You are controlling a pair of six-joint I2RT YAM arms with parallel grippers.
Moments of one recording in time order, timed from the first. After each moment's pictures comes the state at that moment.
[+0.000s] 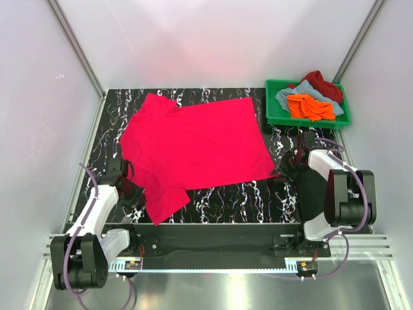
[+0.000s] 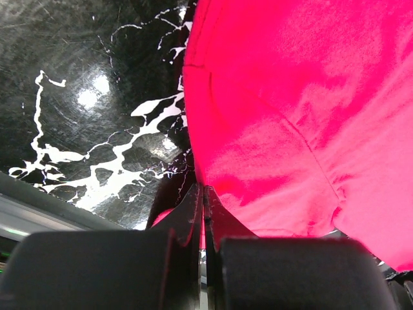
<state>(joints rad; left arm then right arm) 0.05 1.00 0.53 -0.83 0.05 -0.97 -0.04 1.53 0.81 -0.54 -0.32 0.66</state>
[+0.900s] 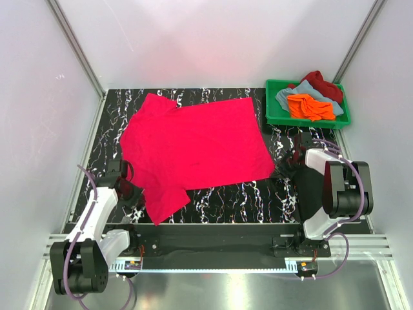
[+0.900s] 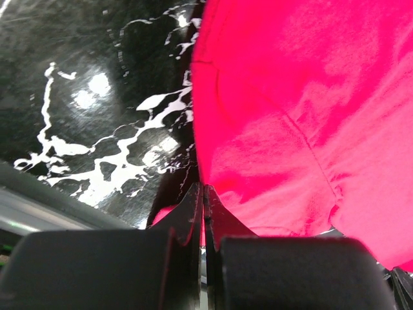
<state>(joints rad) 0.05 0.97 0.53 -0.85 0.04 -0.99 -0.03 1.62 0.81 -0.43 -0.30 0.72</state>
